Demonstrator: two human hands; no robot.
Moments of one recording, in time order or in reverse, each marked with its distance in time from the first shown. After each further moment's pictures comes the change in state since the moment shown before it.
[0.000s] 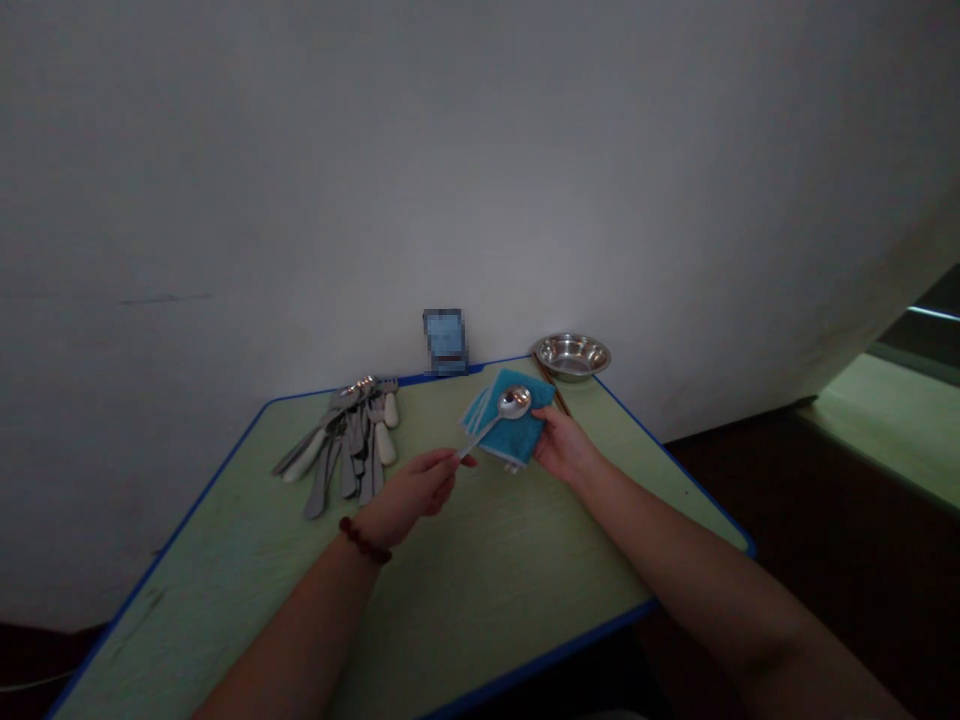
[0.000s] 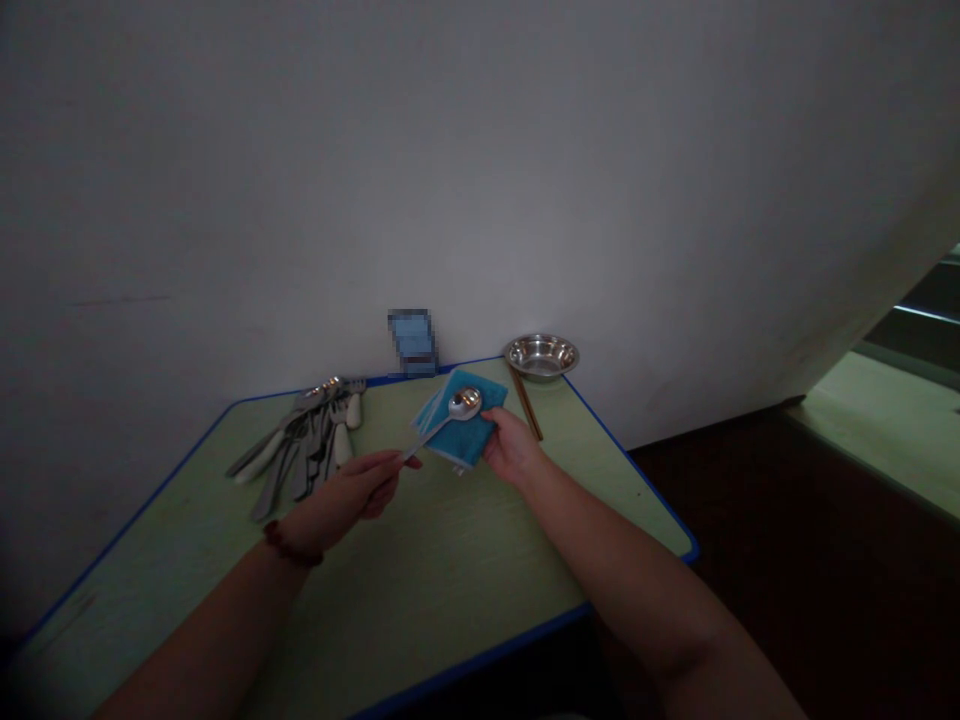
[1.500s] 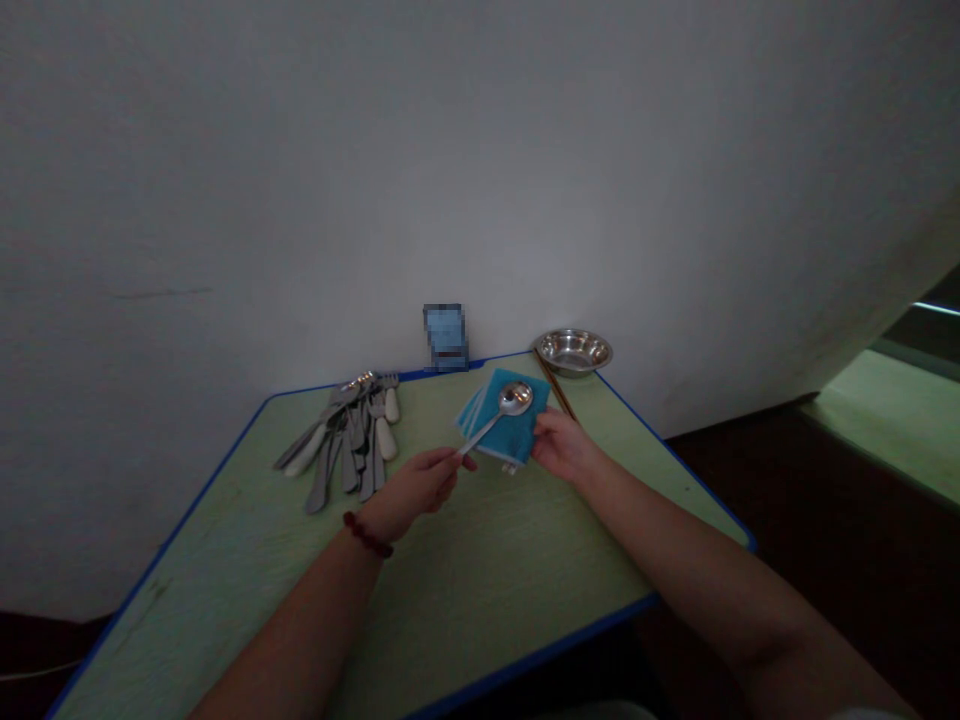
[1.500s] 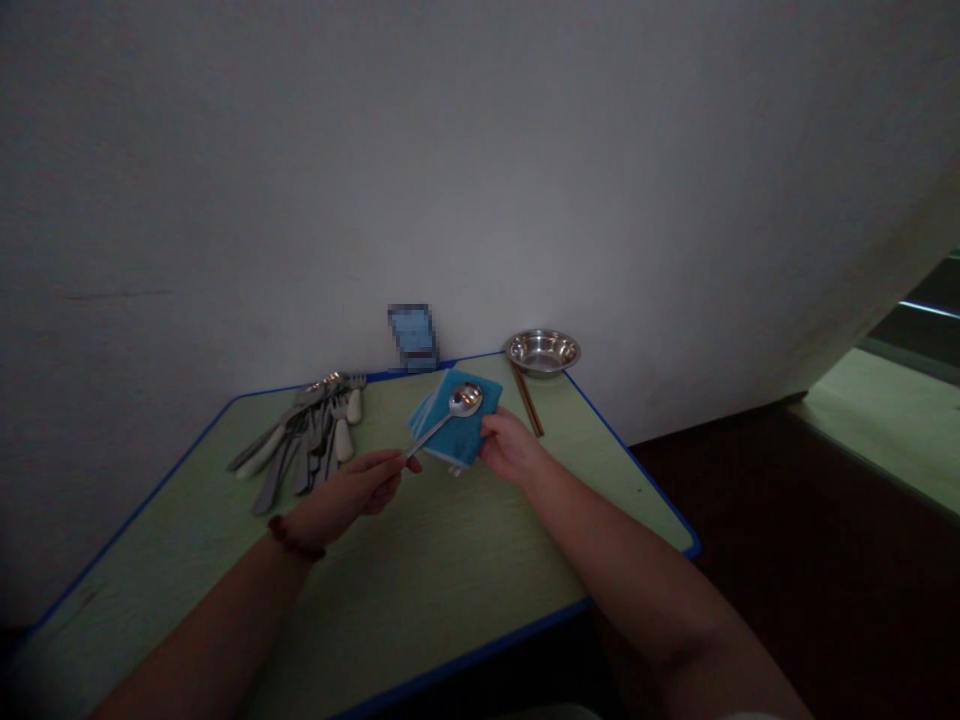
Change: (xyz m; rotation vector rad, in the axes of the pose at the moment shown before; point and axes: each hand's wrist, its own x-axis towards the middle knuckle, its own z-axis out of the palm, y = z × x) left_hand 0.003 -0.004 -0.003 0.077 -0.029 -0.027; right_hand -0.001 0.004 -0.004 -0.124 -0.252 -0.027
